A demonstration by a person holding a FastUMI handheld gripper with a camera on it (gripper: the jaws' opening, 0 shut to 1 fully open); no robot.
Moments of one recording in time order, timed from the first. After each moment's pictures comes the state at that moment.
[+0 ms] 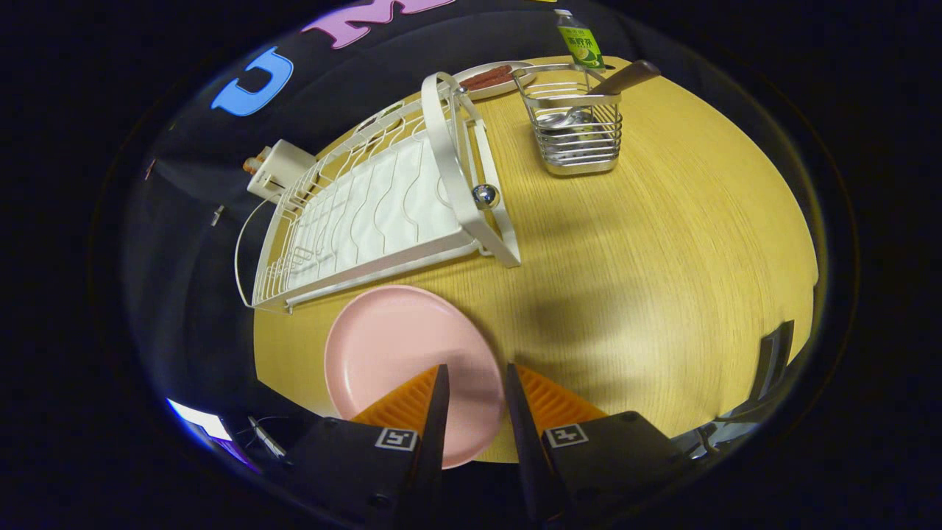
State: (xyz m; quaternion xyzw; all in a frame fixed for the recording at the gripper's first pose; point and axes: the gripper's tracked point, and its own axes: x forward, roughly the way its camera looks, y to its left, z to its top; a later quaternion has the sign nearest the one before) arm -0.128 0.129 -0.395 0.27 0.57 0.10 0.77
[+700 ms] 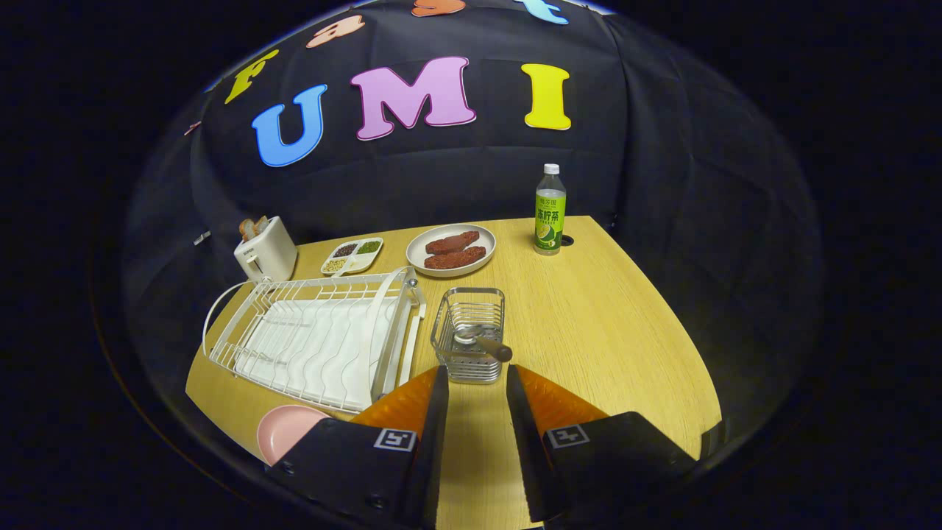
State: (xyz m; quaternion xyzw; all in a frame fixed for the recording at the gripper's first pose) arm -0.002 -0.026 -0.317 0.12 0.34 0.01 0.93
